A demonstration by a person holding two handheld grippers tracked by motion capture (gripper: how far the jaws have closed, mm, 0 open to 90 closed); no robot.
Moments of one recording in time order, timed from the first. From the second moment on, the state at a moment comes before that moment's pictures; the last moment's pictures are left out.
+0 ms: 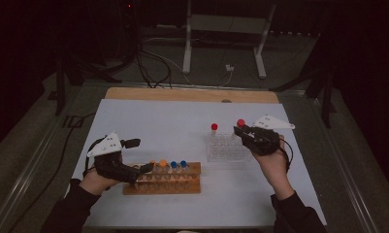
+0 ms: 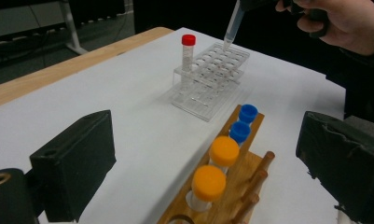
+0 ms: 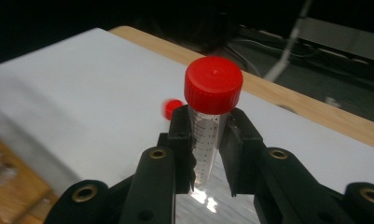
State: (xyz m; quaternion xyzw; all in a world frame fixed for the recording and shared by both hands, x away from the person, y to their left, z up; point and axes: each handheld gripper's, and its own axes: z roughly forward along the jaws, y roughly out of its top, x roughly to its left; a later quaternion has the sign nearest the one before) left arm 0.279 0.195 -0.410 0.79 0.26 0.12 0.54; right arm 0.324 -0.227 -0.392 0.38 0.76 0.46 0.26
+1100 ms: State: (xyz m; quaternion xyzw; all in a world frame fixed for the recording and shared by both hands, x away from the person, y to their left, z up) left arm 0.333 0.124 -0.377 0.81 0.21 0.12 0.53; right arm 0.336 -0.122 -0.402 0.28 0.83 0.45 0.19
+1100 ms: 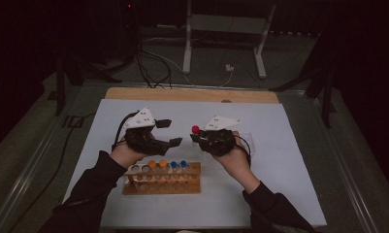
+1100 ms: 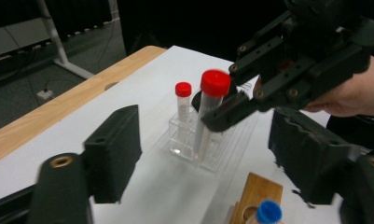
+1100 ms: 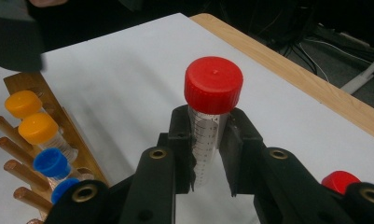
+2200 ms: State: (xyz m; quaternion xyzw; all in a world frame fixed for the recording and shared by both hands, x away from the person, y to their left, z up) left arm 0.355 0.082 -0.381 0.82 0.20 0.13 0.51; right arm 0.341 -0.116 -0.404 0.28 0.82 0.46 0.18
